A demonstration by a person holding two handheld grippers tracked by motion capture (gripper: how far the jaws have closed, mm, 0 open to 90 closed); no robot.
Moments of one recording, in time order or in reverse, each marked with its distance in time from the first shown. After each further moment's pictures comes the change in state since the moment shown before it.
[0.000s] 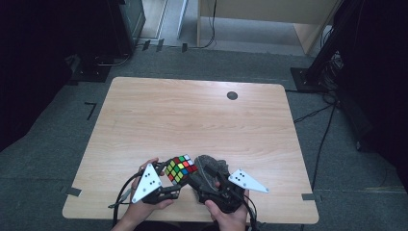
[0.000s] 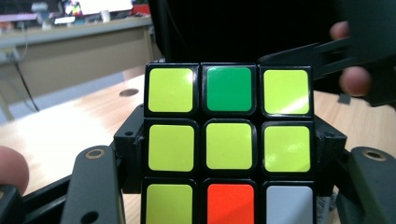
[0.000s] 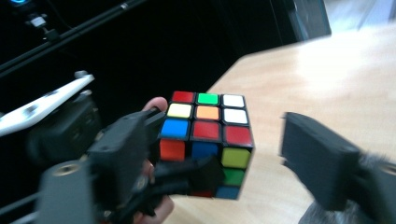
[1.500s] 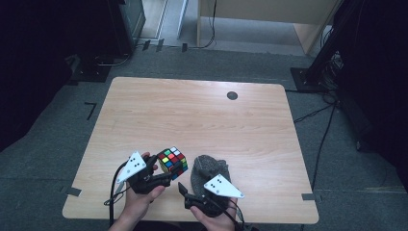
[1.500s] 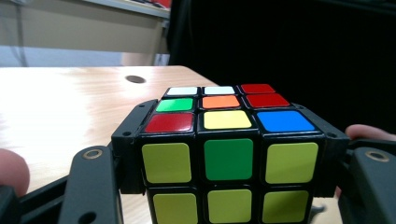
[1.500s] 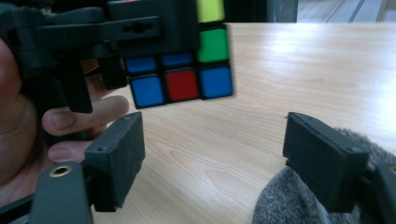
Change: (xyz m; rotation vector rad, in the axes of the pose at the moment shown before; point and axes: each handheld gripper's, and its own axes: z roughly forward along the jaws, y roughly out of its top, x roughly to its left) left arm 0.035 0.006 -0.007 -0.029 -0.002 -0.381; right arm 0.011 -0.033 0.027 0.141 -0.165 -0.267
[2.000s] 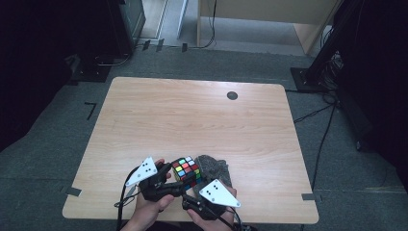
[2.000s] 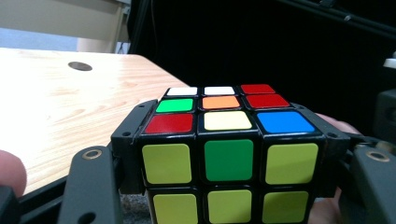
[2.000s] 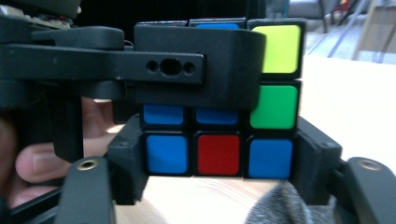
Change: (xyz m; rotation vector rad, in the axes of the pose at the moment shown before) left arm -0.025 -0.003 0.012 0.036 -0.129 -0.061; right arm 0.012 0.001 -0.005 -0.078 -0.045 -0.123
